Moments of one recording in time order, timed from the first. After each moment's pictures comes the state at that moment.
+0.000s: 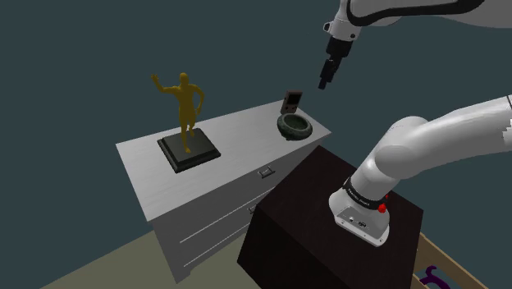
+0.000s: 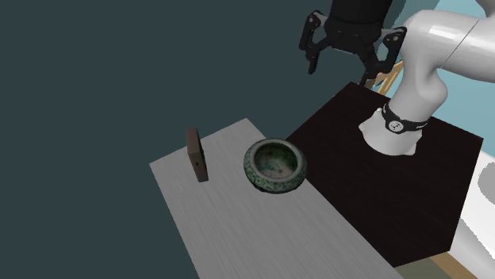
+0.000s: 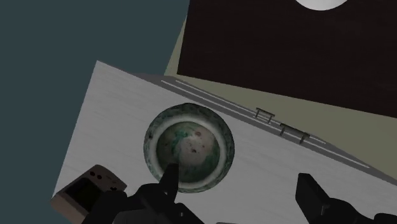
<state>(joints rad) -0.04 -0.66 -0.30 -2.50 -0.19 1.80 -0.38</state>
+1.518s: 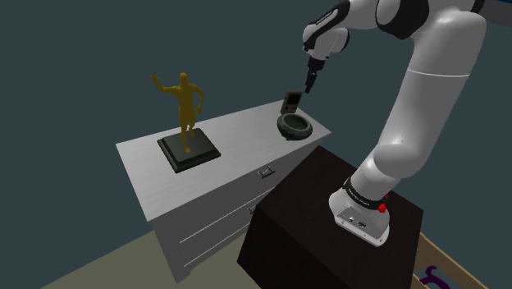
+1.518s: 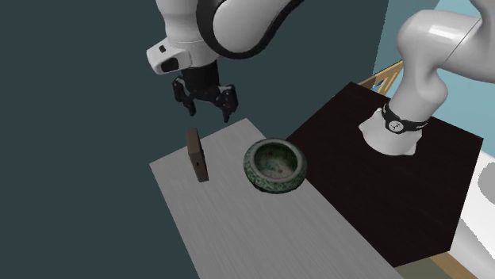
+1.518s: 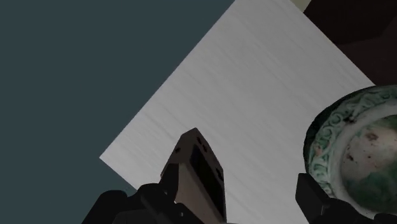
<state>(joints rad) -0.06 0.28 -0.63 -2.01 0.19 2.21 -1.29</state>
